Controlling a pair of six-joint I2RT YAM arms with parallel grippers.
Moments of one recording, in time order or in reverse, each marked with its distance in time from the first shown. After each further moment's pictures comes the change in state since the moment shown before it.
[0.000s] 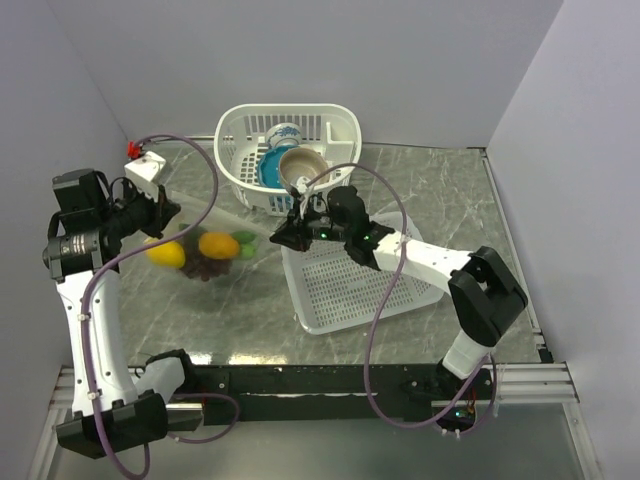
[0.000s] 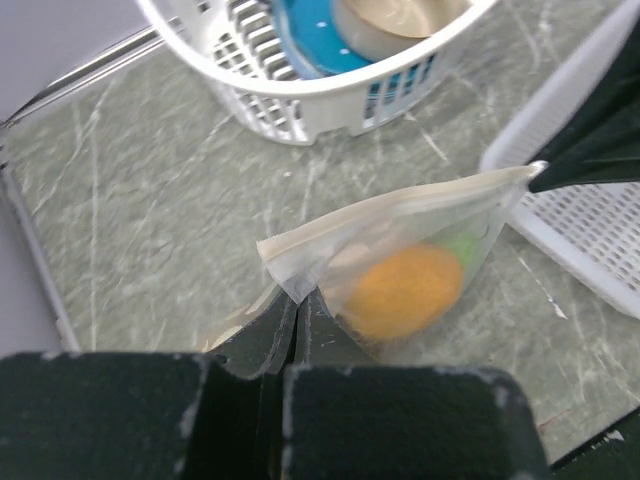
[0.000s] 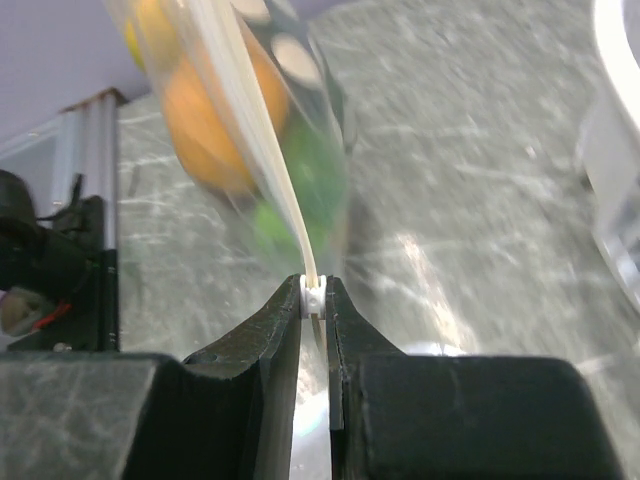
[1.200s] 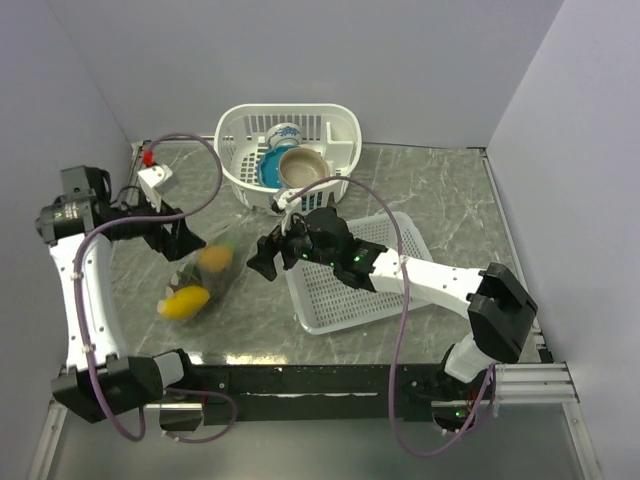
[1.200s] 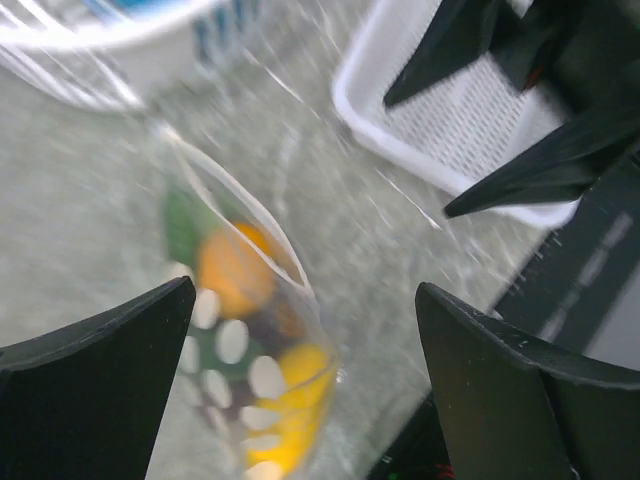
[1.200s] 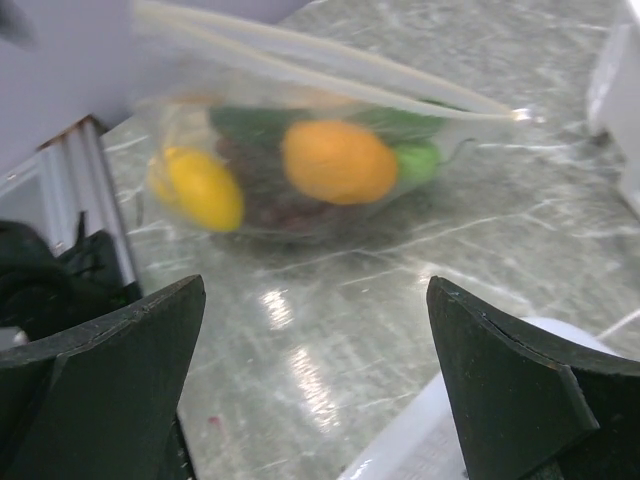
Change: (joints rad) left arm 0.047 0.193 0.098 -0.461 0.262 0.353; right arm 0.224 -0.101 0.015 -0.138 0.375 0.098
